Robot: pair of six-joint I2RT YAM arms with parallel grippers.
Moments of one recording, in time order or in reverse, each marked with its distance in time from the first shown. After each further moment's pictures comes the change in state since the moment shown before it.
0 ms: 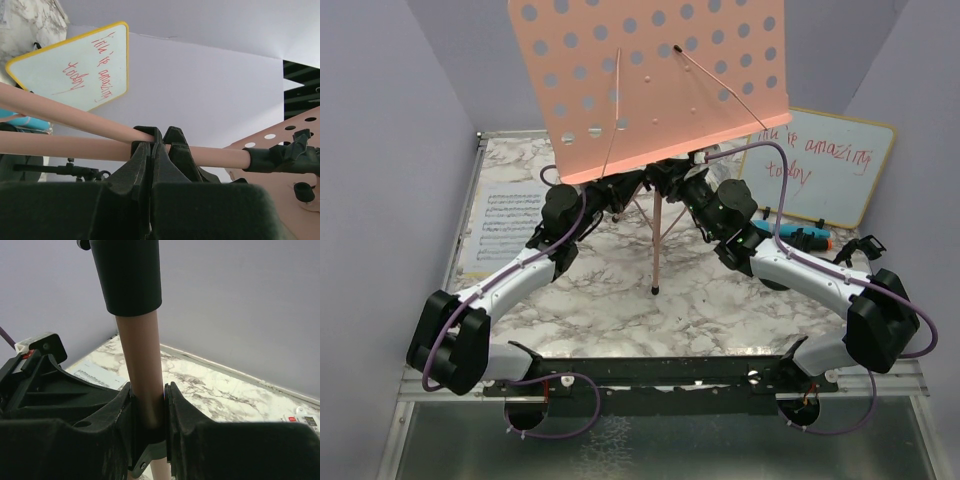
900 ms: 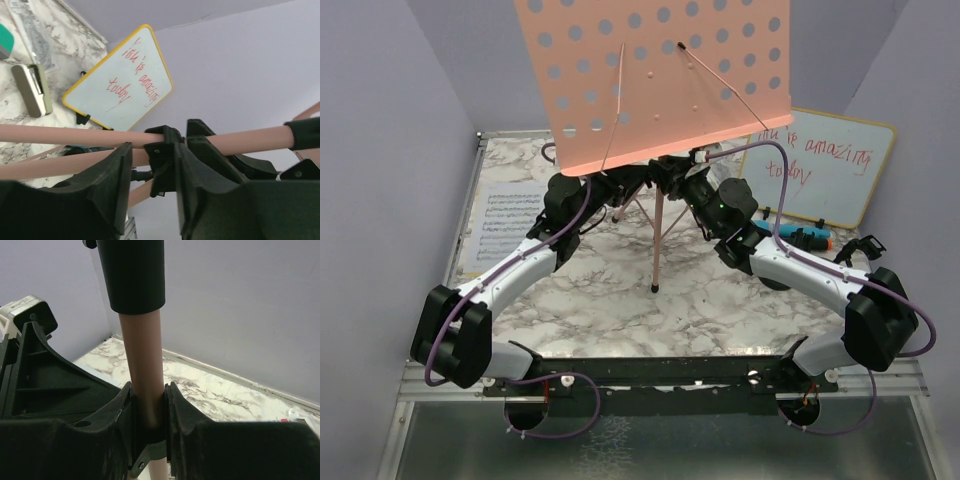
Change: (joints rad) left arm 0.008 0.034 0.089 -0.083 0.034 0.403; right arm -0.010 0.009 0.000 0.020 0.000 -0.019
